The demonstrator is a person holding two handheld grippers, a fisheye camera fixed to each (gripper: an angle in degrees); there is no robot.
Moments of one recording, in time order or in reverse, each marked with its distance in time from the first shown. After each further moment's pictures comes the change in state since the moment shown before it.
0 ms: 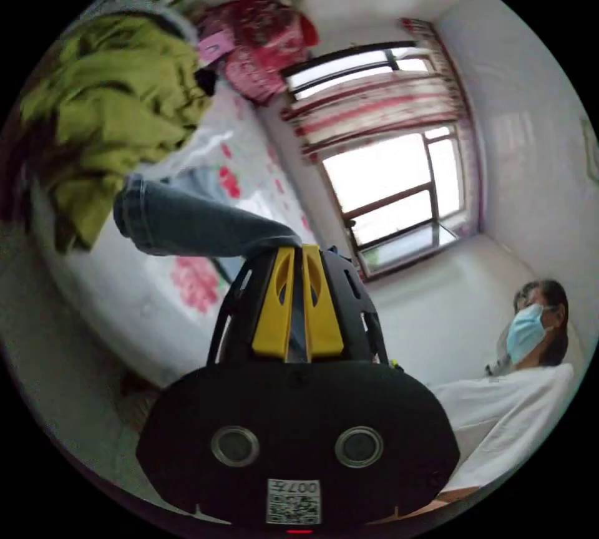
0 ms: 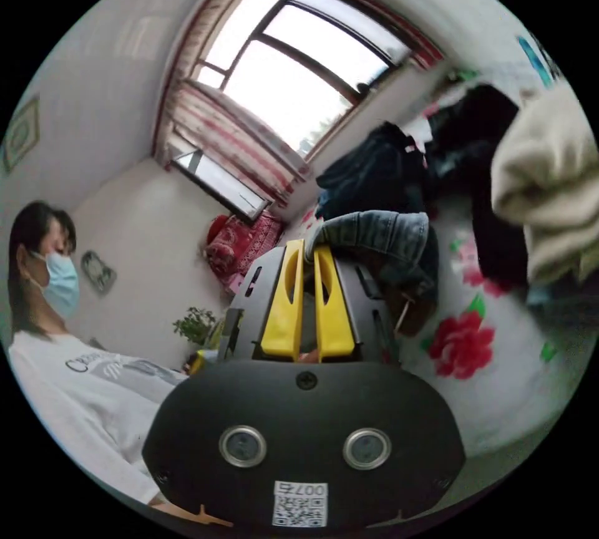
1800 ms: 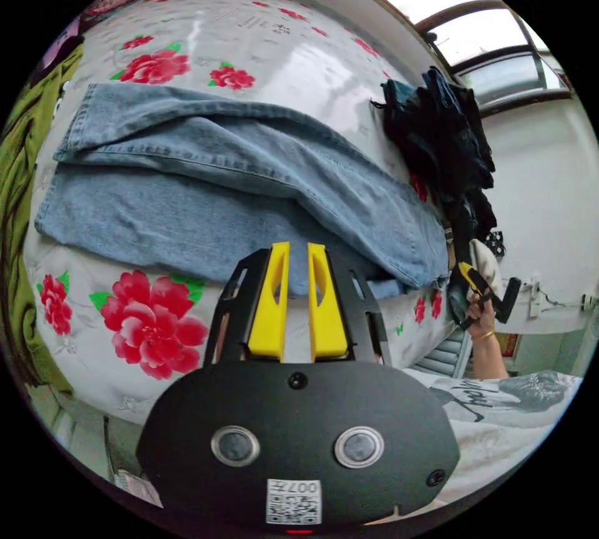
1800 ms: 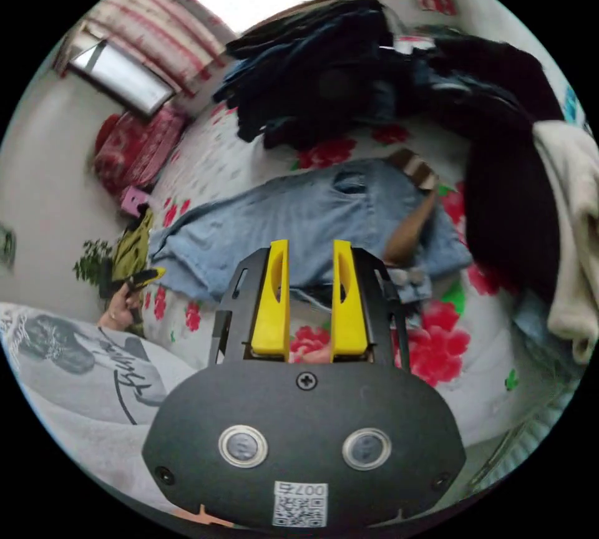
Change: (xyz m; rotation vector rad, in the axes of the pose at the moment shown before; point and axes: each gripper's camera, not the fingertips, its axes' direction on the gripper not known) left arm 0.055 0.013 0.538 -0.783 -0.514 0.337; right arm 0.198 0.106 0.379 -0.498 0.484 -0.056
